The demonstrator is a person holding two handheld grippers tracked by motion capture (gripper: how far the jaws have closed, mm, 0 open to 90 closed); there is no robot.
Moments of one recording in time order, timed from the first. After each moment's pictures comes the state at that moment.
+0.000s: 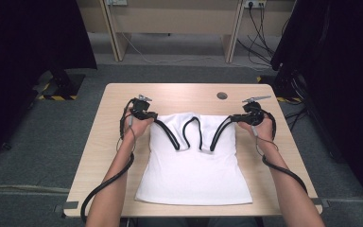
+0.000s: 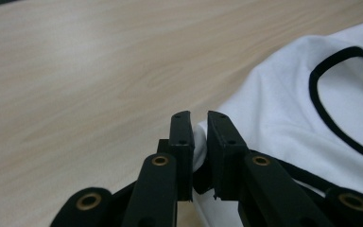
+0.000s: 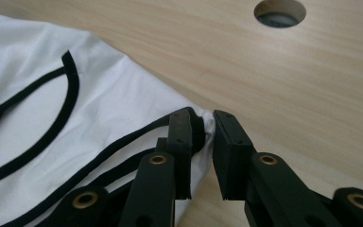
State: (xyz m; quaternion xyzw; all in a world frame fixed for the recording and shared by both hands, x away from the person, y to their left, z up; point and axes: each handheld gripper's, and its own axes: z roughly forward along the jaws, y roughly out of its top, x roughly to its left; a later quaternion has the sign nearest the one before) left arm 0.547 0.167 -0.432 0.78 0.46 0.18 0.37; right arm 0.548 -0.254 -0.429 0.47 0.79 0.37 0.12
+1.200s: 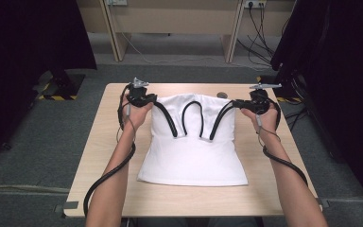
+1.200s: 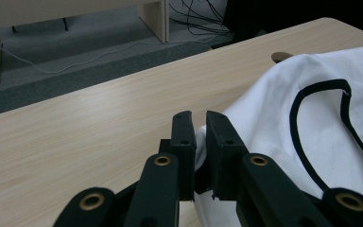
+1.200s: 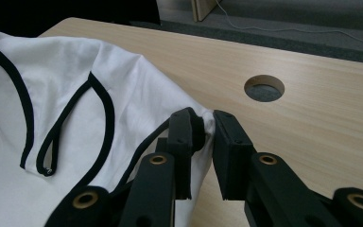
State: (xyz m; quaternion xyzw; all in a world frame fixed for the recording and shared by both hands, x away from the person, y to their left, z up) left arm 0.547 0.171 -0.385 0.74 0.46 0.24 0.43; right arm 0.551 -0.257 -0.382 0.46 0.75 0.44 0.14
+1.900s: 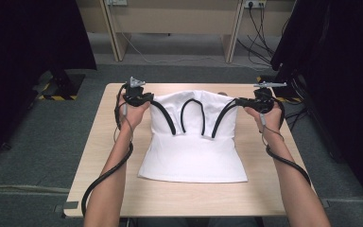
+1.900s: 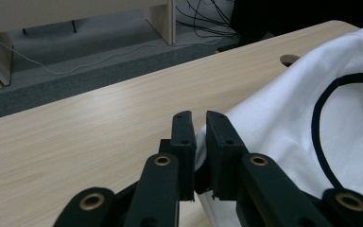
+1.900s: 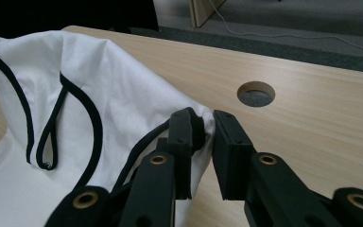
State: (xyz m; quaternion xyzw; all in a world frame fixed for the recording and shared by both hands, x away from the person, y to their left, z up) left arm 0.545 0.180 -0.382 0.73 0.47 0.25 0.43; right arm 0.548 -0.266 -0.374 0.46 0.75 0.45 0.15
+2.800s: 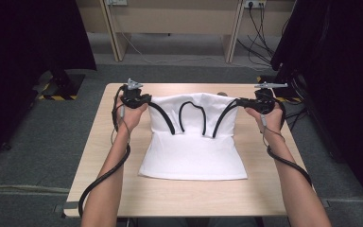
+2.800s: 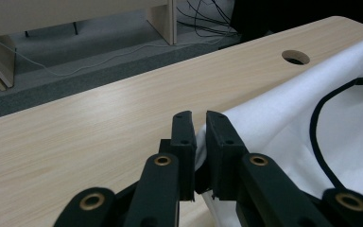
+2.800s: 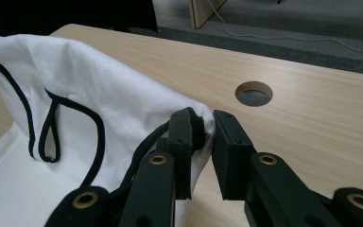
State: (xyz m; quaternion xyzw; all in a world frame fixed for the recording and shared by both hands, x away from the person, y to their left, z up) left arm 0.538 0.185 -0.386 0.74 0.46 0.26 0.43; right arm 0.545 -0.268 -0.376 0.46 0.75 0.45 0.15
